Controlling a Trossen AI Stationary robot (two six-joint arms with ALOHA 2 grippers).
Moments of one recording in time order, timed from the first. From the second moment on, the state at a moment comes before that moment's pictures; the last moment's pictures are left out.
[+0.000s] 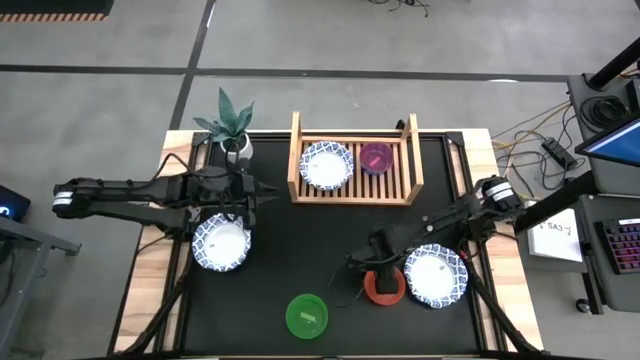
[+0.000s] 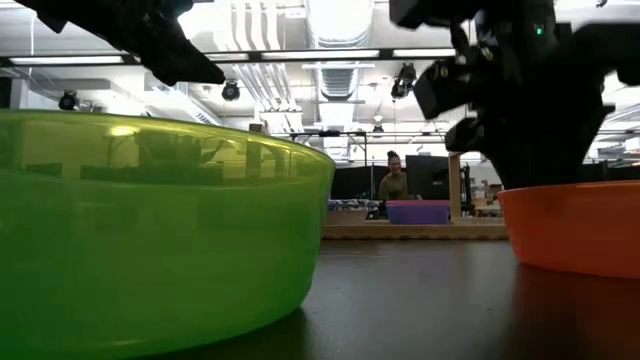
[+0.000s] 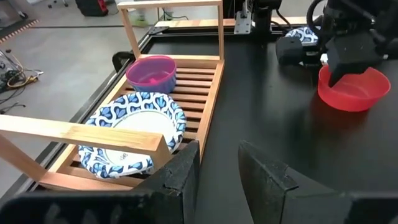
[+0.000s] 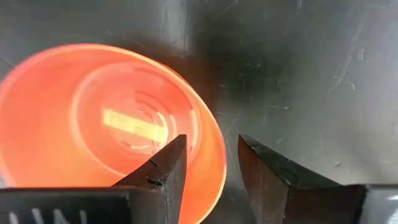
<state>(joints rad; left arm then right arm) 0.08 0.82 0.62 -0.20 -0.15 0.05 0.31 1.82 1.24 -0.94 -0.11 0.28</state>
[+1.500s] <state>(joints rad) 0.08 0.85 0.62 -0.26 -0.15 0.04 0.03 1.72 1.53 -1.09 -0.16 0.07</state>
